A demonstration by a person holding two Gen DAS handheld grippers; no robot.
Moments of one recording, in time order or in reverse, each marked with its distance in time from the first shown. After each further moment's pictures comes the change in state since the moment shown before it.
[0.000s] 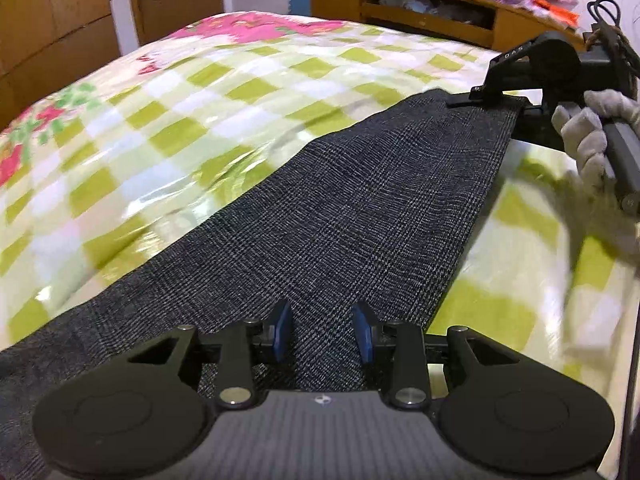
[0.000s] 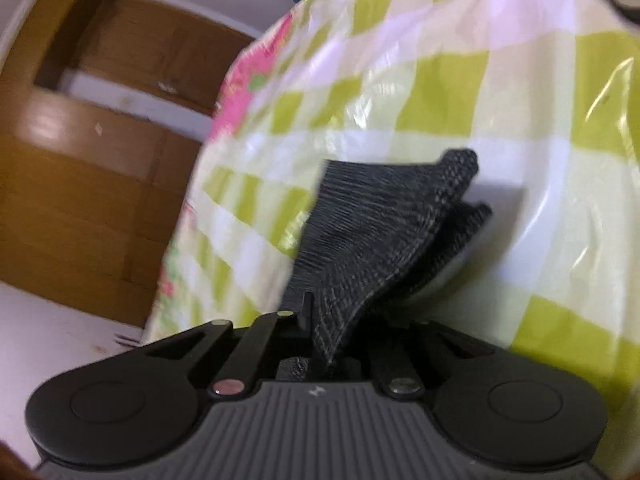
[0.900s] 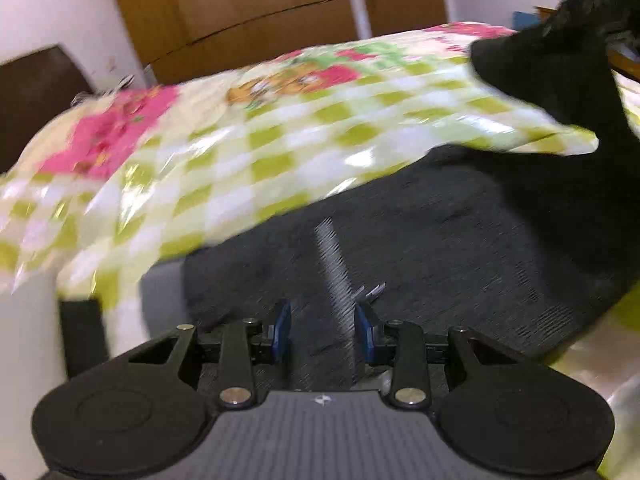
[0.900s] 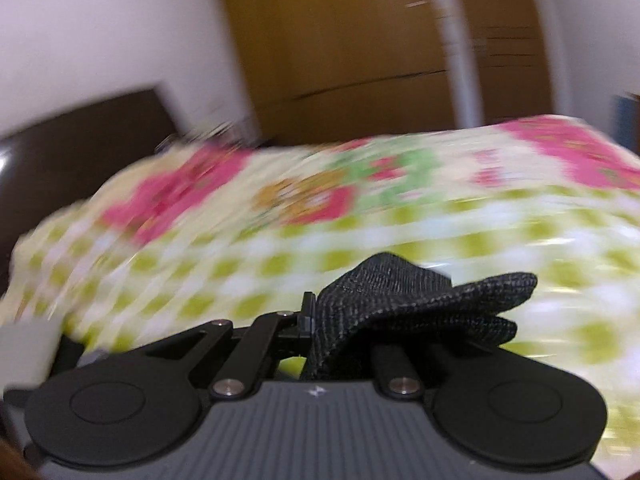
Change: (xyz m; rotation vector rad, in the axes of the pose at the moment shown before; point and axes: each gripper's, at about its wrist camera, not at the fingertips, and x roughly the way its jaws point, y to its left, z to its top) left arm -0.193 0.182 -0.201 -0.321 -0.027 0.589; right arm 0.056 0.290 -0.319 -1.182 0.248 0.257
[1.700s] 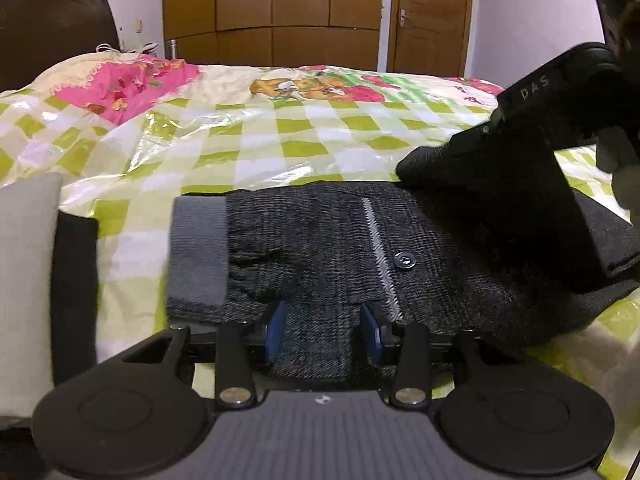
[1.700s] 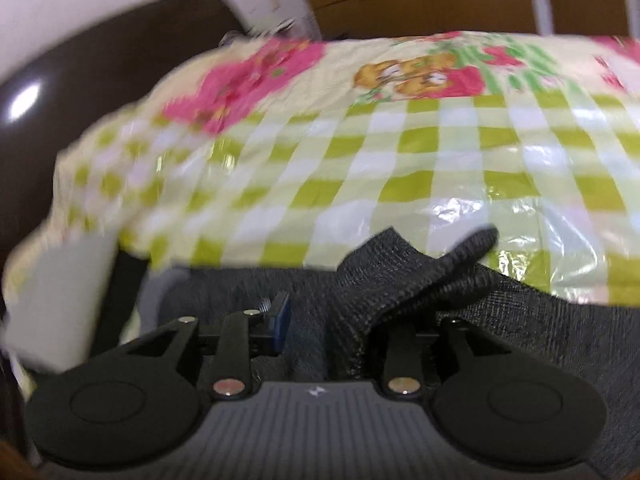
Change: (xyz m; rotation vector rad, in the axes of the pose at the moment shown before) left arm -0.010 0.048 -0.050 -0.220 -0.095 -0.132; right arm 0.077 0.085 -0.027 0.136 0.210 0.092
